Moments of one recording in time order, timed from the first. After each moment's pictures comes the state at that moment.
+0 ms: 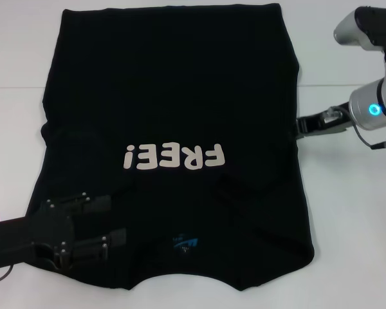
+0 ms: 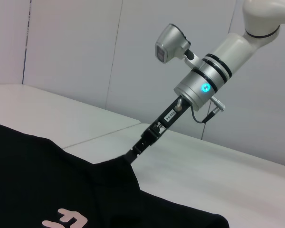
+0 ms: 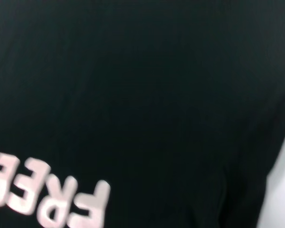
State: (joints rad) left arm -0.37 -2.07 0.52 0.67 2.04 1.75 -1.19; right arm 0.95 2.01 -0.98 -0.56 -2.53 -0.98 2.61
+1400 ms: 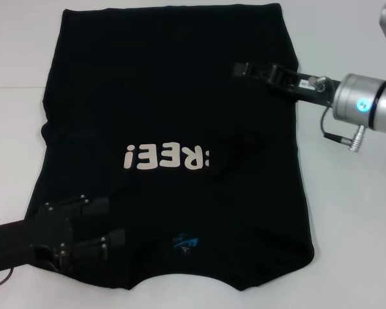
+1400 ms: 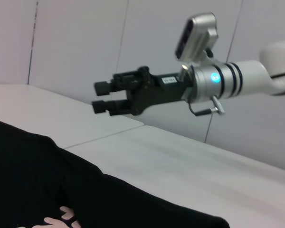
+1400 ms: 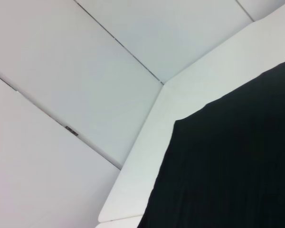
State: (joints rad) left arm -0.36 -2.08 0.50 0.67 2.04 1.75 -1.19; right arm 0.81 2.04 -0.97 -0.40 -1.54 -0.94 2.04
